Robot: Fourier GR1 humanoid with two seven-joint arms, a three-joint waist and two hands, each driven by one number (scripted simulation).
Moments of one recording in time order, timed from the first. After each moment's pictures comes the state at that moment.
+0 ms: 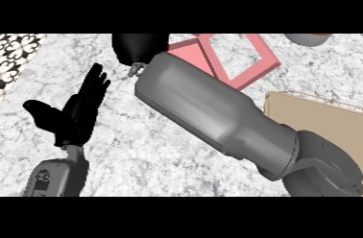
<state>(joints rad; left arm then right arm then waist) -0.22 0.07 0.02 -1.58 0.08 0.07 0.21 -1.47 -0.01 0.74 -0.78 0.76 -0.27 1.10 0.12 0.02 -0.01</state>
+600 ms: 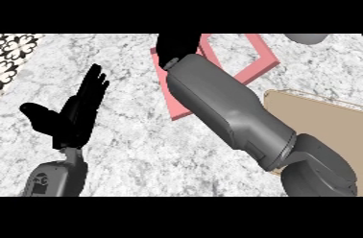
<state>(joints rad) -0.20 0.07 0.02 -1.61 0.08 0.08 0.22 -1.40 0.00 0.75 -0.52 0.56 -0.14 1.01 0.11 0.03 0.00</state>
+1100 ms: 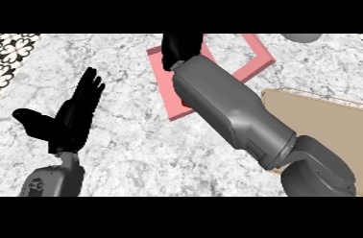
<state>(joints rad) -0.17 0.07 0.03 -1.62 0.08 0.07 0.21 -1.38 0.00 0.74 -0.48 0.57 -0.43 0.87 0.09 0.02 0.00</state>
